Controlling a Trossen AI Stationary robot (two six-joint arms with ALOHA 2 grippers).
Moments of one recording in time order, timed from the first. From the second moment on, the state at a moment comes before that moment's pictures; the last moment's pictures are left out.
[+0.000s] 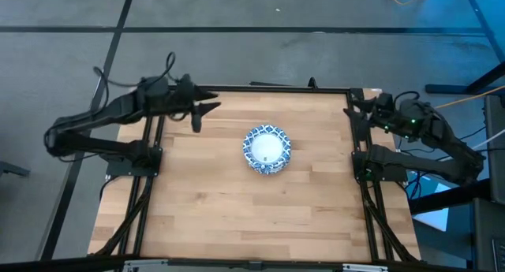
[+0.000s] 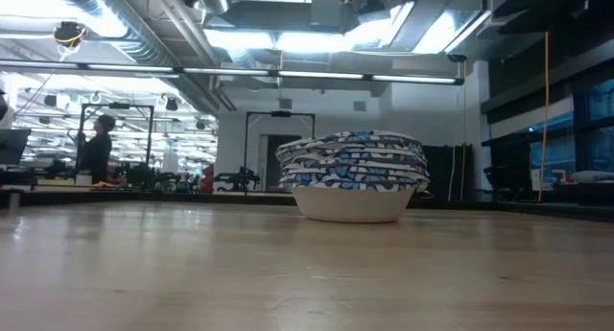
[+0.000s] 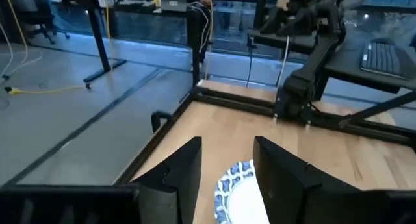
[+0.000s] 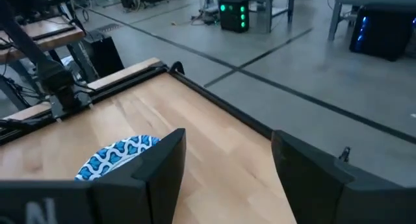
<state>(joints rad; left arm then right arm) 0.32 0.93 1.05 -0.34 -0.03 -0.04 -0.35 0.37 0.83 -0.73 0.25 0.23</state>
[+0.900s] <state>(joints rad) 0.20 0.42 0.17 0.16 -0.19 -0.18 -0.35 0.09 0.23 -0.21 0.16 0.21</state>
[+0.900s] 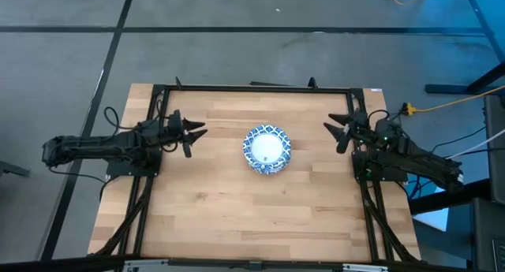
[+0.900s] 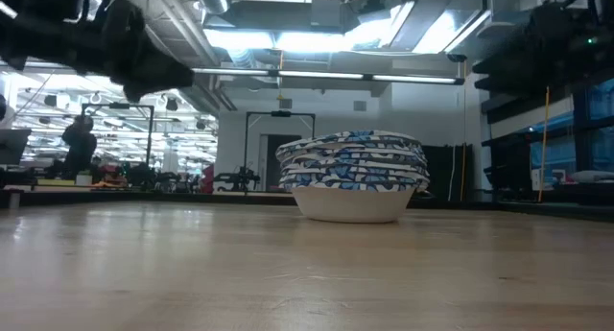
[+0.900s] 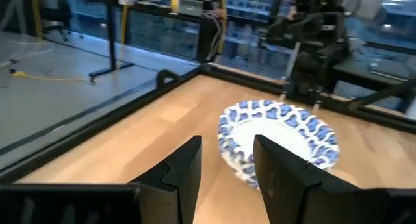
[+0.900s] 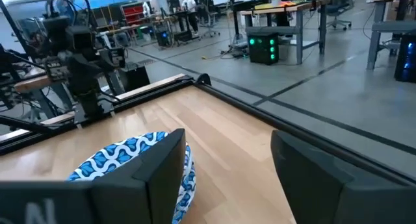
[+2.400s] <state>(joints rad) 0.20 0.27 0.01 0.15 -0.33 -0.26 -0.35 0.00 0.16 -0.28 0.18 0.24</state>
